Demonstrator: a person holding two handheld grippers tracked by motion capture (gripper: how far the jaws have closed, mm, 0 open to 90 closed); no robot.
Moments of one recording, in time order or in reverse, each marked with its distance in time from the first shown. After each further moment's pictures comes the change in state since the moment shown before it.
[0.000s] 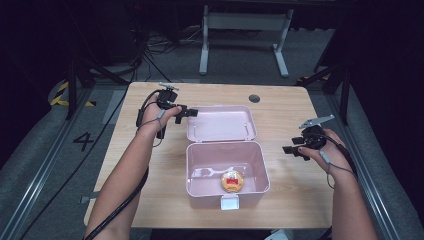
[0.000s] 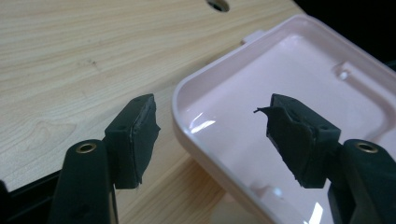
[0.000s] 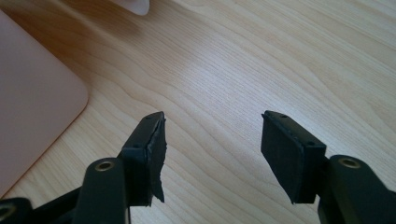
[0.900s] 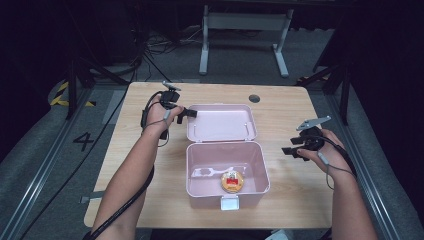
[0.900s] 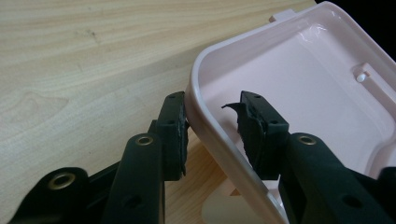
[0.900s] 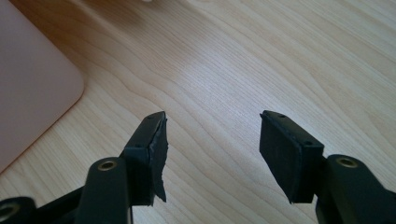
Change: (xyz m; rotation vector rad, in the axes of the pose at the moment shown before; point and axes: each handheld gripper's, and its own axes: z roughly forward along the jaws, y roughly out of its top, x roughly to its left) left arm -0.004 0.005 0.004 0.051 0.028 -0.092; right arm 0.004 0.000 0.004 0.009 -0.015 -0.076
